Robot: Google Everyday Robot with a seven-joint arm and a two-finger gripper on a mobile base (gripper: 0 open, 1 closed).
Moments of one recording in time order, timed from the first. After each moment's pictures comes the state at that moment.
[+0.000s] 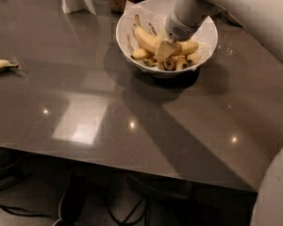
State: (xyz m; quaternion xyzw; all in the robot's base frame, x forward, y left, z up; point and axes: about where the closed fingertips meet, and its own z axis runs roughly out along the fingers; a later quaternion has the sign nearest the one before) arm 0.697 -0.079 0.881 -0.55 0.80 -0.01 0.26
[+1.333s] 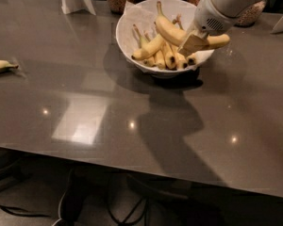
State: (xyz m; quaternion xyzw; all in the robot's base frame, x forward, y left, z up) arm 0.627 -0.118 0.940 -0.58 0.77 -0.01 0.28
